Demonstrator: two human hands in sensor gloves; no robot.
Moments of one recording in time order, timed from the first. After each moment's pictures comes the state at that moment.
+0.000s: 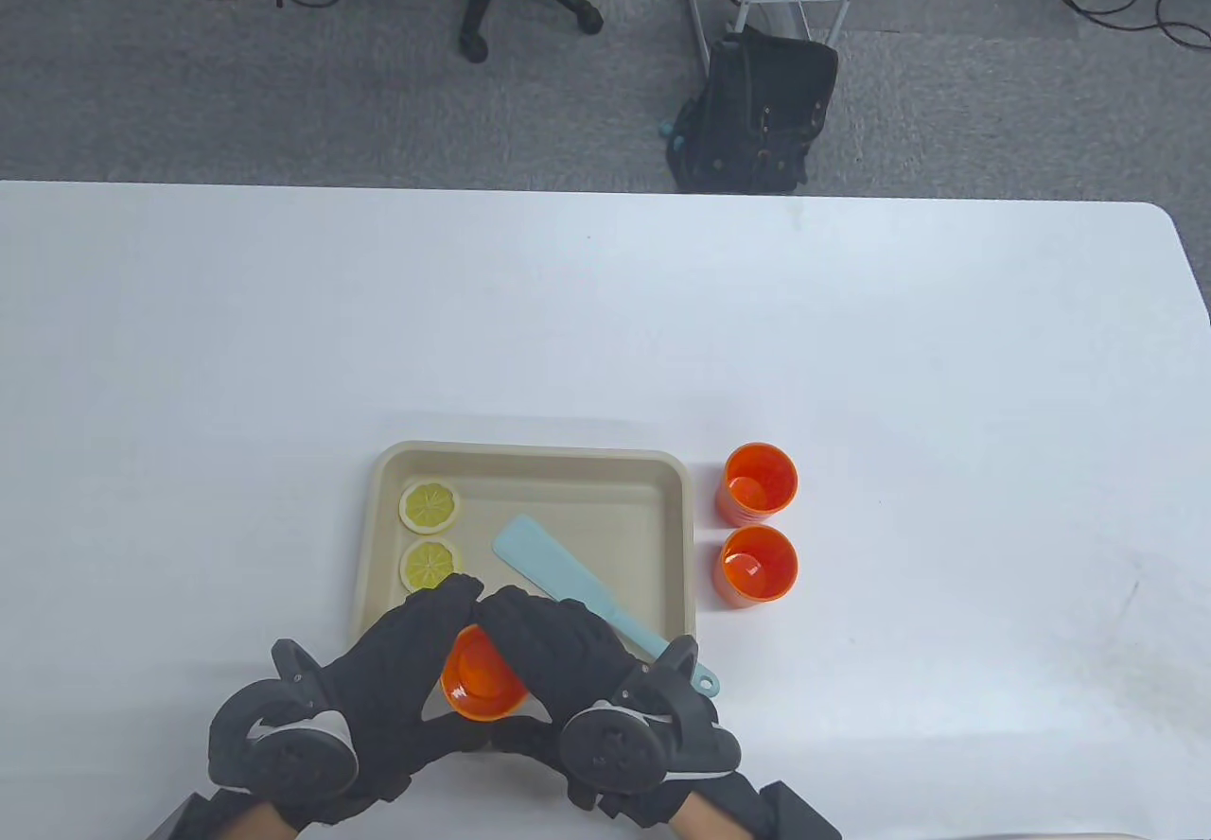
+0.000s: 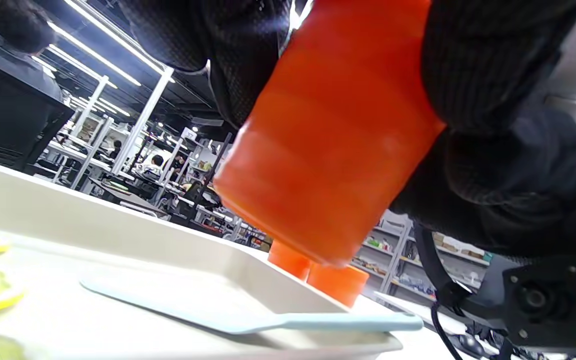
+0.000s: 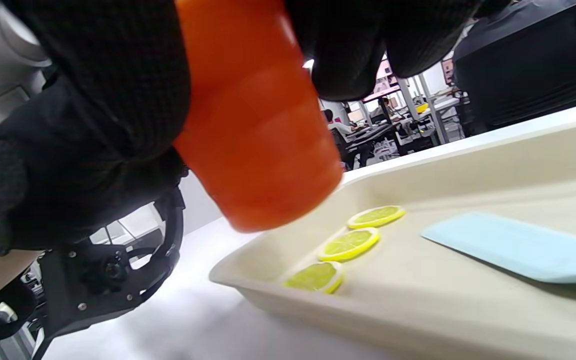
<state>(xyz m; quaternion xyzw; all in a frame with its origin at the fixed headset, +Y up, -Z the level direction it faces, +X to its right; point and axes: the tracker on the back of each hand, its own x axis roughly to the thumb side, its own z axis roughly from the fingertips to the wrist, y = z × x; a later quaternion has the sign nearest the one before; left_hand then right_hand) -0.190 -0.686 -0.031 0.10 -0.35 0.26 0.89 0.024 -0.668 -0.053 0.41 0.00 0.89 0.21</state>
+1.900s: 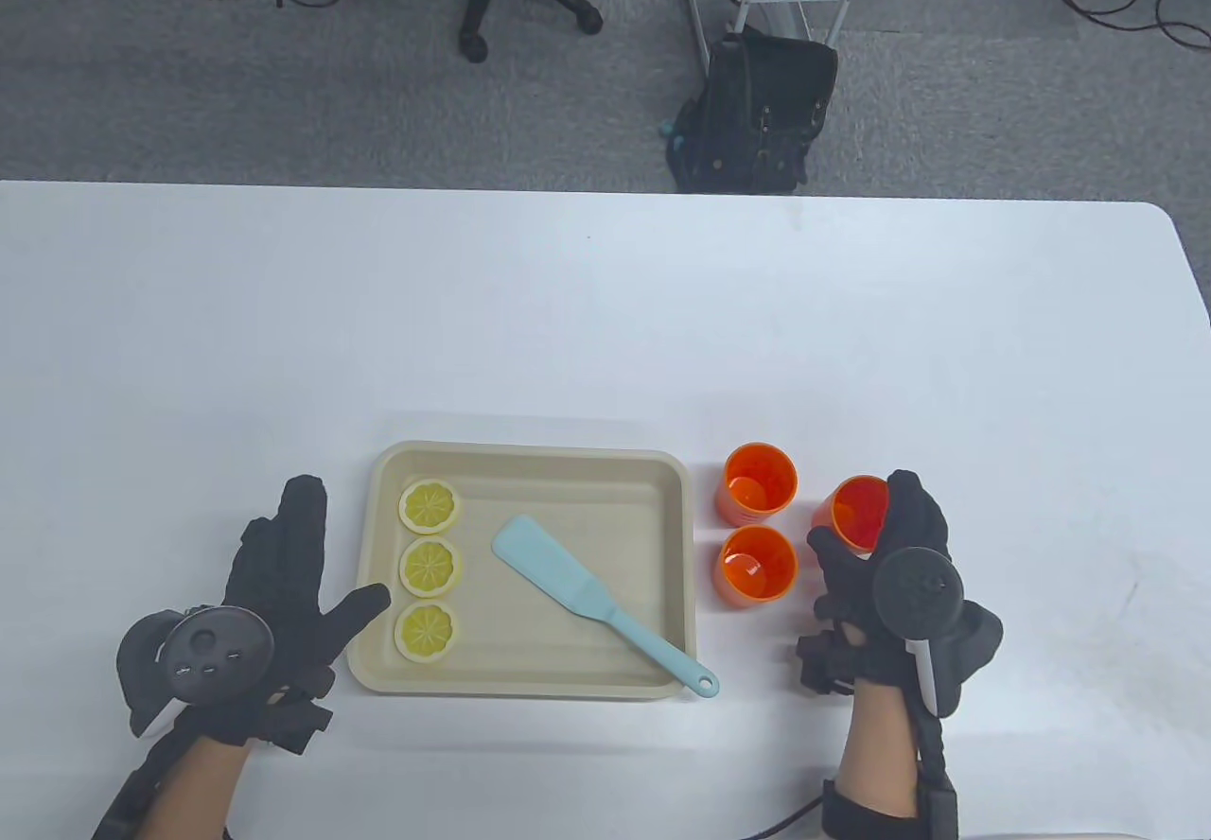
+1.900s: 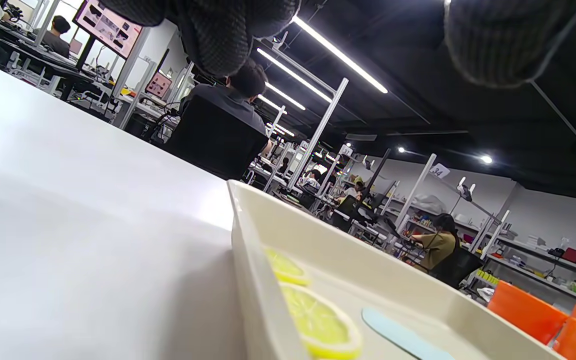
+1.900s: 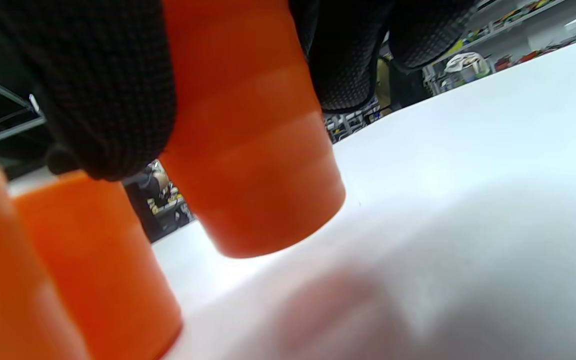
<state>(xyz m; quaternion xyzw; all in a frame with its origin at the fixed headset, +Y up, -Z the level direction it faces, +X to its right) -0.279 -0.709 -0.074 0.07 -0.09 0.26 0.96 0.256 -0.725 -0.150 -0.18 -0.08 0.96 0.20</state>
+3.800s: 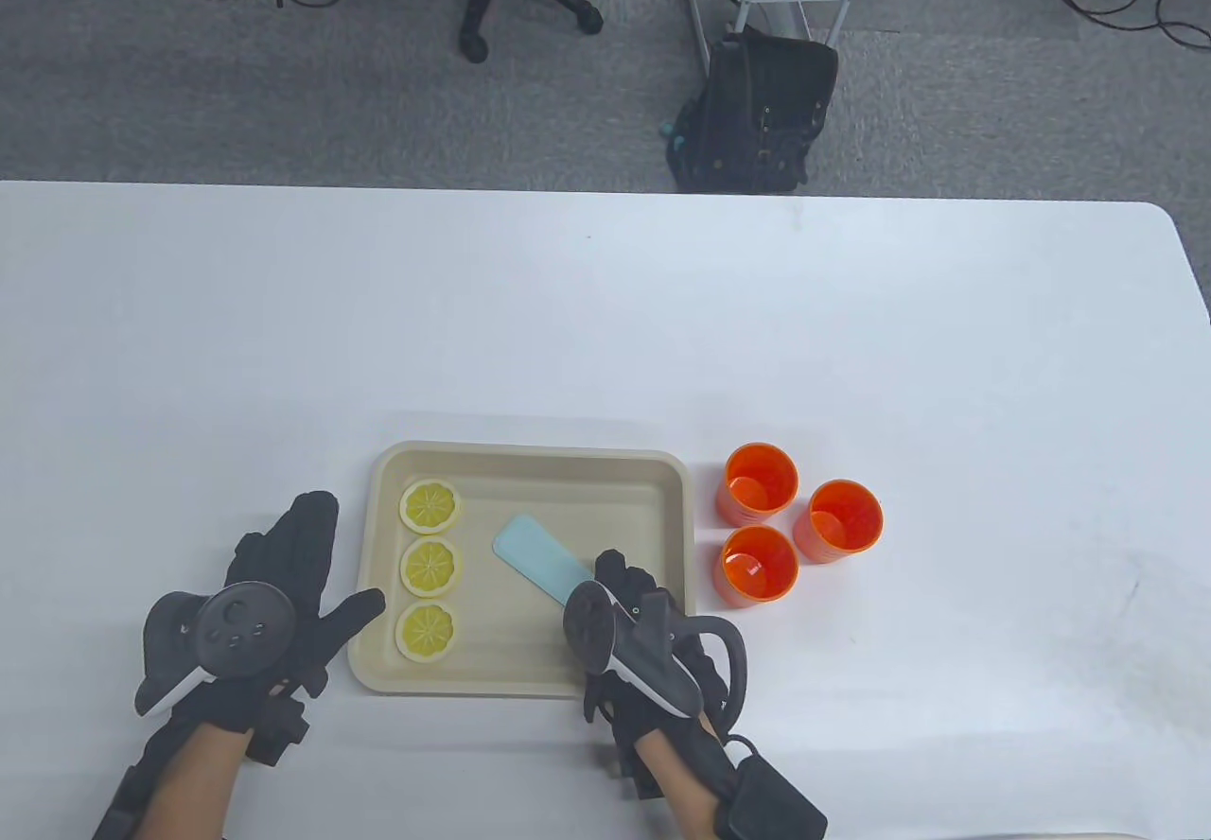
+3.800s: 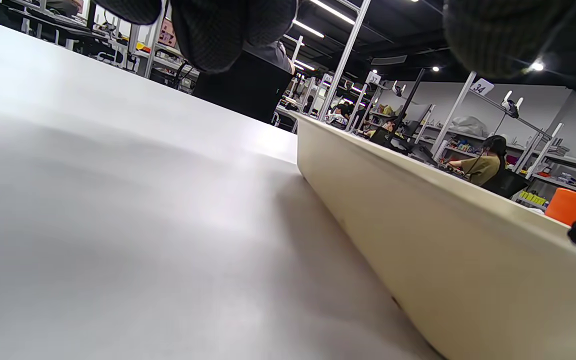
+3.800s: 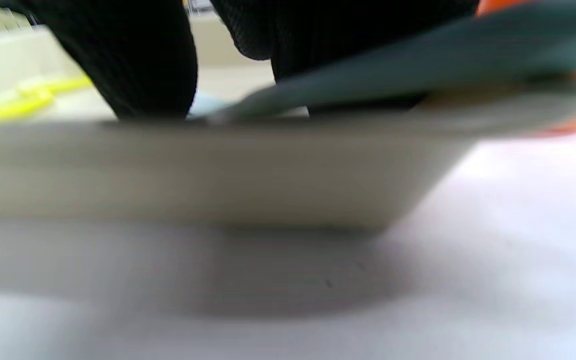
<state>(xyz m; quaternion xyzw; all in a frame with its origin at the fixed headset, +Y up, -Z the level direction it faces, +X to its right) -0.283 -0.725 -0.083 -0.04 -0.08 0.19 0.98 0.037 -0.736 -0.107 0.07 0.18 0.98 -0.02</state>
